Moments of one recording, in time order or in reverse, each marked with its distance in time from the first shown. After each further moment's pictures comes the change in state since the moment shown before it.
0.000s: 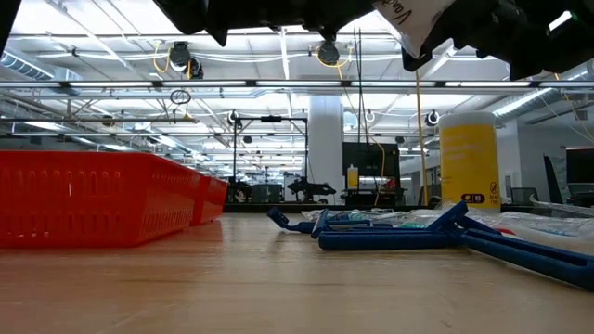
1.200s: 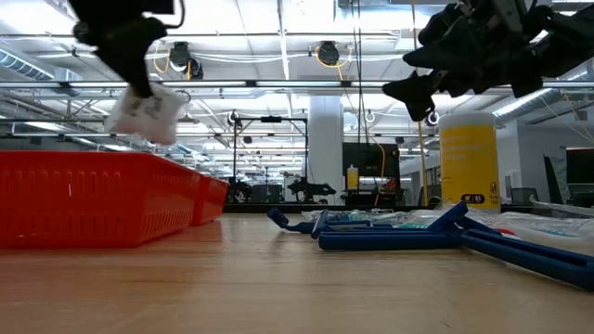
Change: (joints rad) left arm -0.359 -0.366 -0.015 -2.017 -1.002 -1.513; right arm -0.172 -0.024 -0.001 -0.347 0.007 -0.034
